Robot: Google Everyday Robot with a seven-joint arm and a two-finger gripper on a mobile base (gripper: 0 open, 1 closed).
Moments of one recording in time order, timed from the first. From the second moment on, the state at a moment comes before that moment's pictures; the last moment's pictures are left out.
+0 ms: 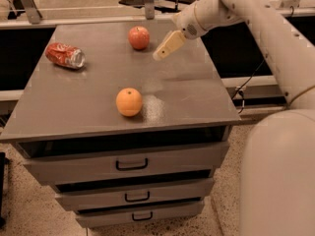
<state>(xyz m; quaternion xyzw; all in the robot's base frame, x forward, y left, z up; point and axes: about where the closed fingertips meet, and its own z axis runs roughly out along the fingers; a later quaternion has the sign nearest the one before) 0.774 -0.041 0.909 -0.55 0.70 0.16 0.43</state>
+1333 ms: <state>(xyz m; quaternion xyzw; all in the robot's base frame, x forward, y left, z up) 0.862 0.027 0.877 -0.39 0.76 0.22 0.47</state>
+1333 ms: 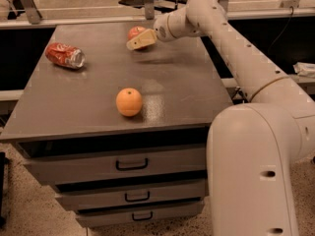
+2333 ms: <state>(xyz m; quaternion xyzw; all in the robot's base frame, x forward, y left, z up) 0.871 0.057 0.862 -0.40 0.75 0.23 0.47</state>
